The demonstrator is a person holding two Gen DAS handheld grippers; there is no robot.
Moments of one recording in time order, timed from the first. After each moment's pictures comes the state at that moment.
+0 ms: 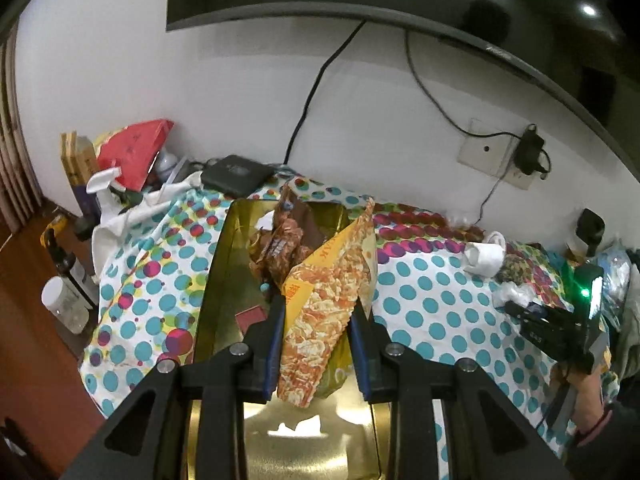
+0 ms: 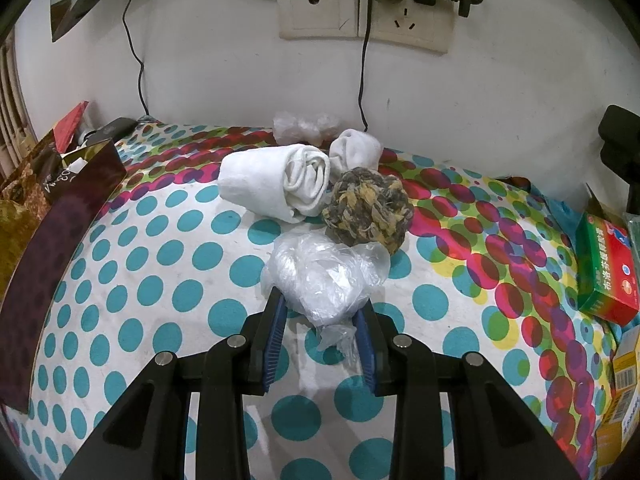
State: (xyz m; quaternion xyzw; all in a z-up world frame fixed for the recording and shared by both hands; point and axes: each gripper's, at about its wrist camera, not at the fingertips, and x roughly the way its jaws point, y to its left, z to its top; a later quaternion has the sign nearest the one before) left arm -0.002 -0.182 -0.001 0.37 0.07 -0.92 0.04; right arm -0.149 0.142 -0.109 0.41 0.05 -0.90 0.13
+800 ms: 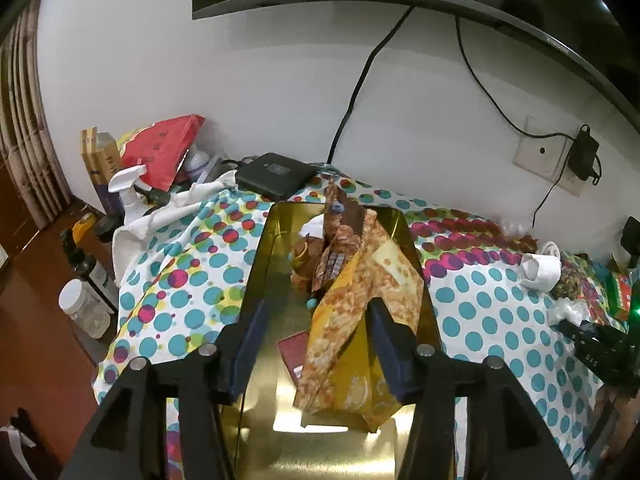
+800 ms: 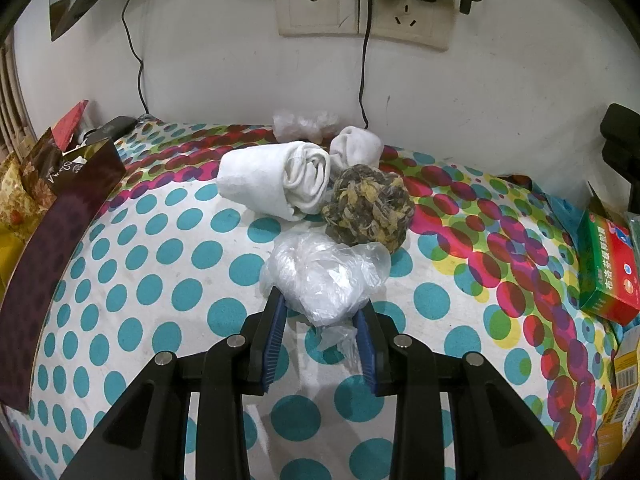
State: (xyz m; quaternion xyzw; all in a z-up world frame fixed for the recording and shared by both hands) left arm -0.030 -0.207 -0.023 0.37 0.06 -0.92 0.10; right arm -0.148 0.141 -0.110 0.41 0.06 -0.90 0.12
